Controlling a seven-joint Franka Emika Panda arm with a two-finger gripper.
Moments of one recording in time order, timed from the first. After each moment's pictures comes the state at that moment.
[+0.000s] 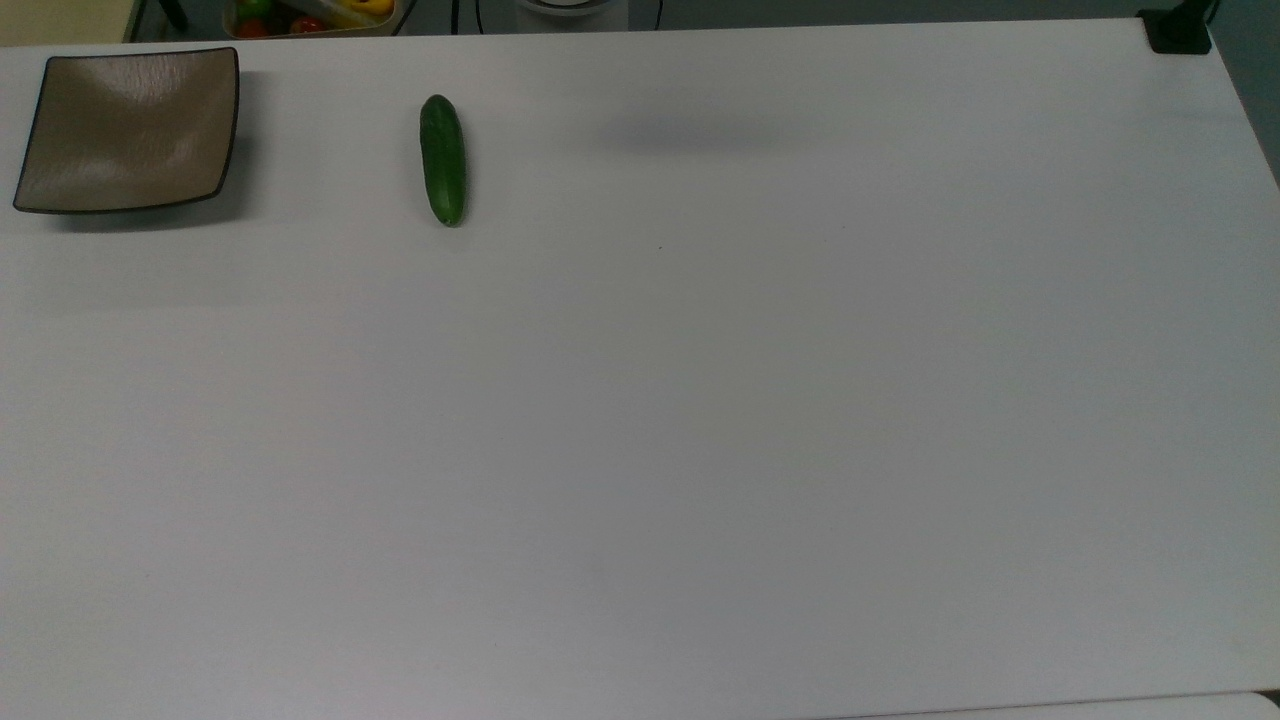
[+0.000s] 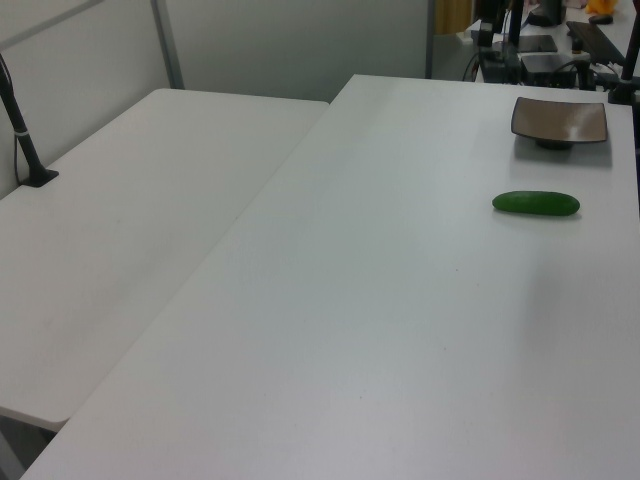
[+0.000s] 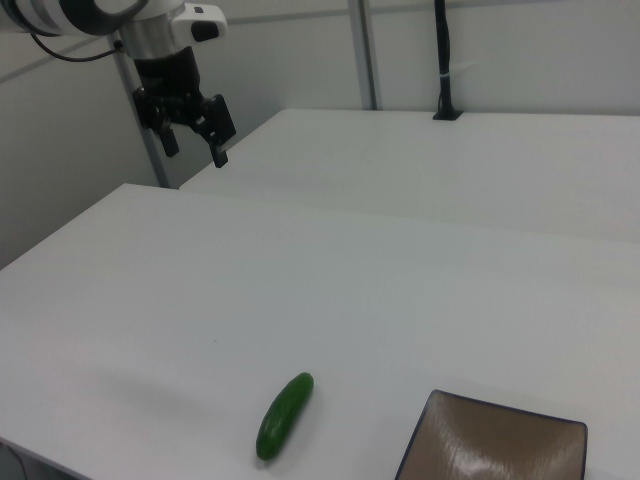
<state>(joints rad) 0.14 -0.04 -0.05 -1.50 0.07 1.55 0.01</state>
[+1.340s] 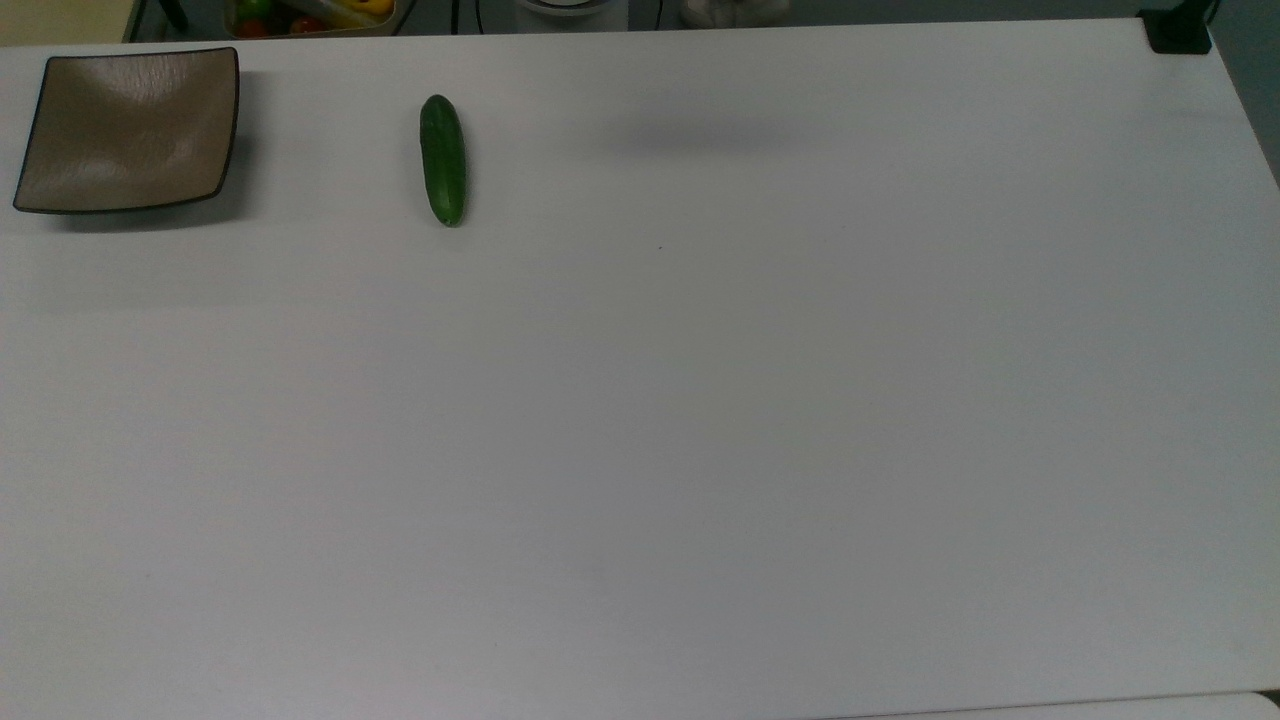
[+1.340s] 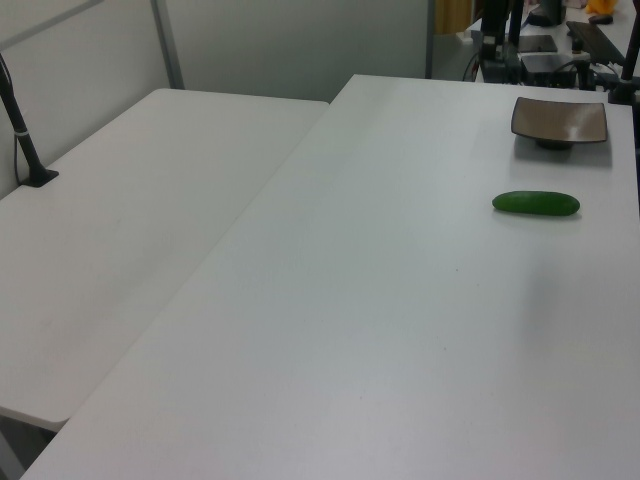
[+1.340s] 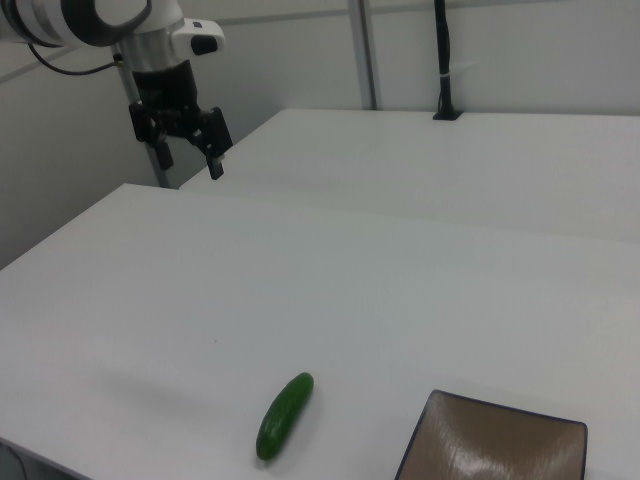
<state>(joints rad) 0.15 -0.04 -0.05 -1.54 0.07 1.55 -0.03</state>
